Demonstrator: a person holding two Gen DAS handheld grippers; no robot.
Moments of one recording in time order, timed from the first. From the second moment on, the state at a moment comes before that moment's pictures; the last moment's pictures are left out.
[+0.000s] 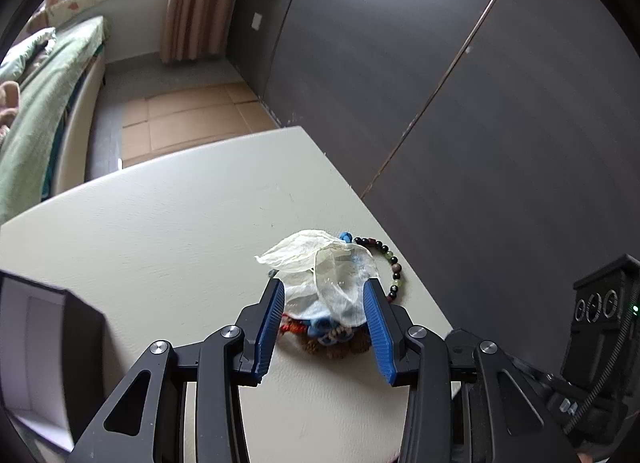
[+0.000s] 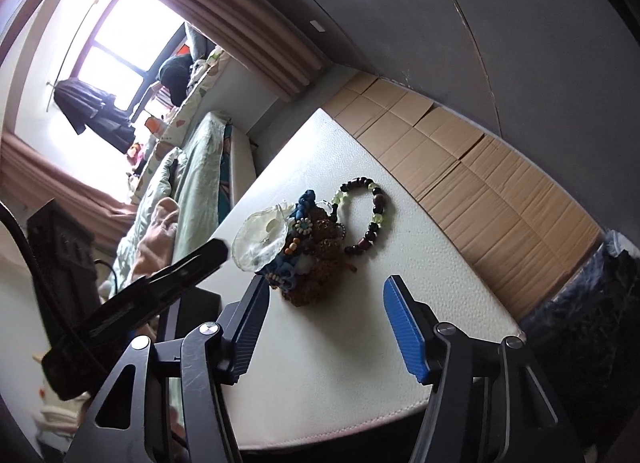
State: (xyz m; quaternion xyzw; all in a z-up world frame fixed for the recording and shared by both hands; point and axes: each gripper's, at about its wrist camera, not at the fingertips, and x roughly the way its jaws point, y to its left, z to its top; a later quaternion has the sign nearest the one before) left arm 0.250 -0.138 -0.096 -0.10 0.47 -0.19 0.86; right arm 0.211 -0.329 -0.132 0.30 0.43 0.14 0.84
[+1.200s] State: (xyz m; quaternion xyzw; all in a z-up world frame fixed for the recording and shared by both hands) left arm 0.176 -0.020 -0.032 -0.16 0.39 -0.08 0.90; right arm 0.265 -0.262 -0.140 0.24 0.46 0.16 0.84
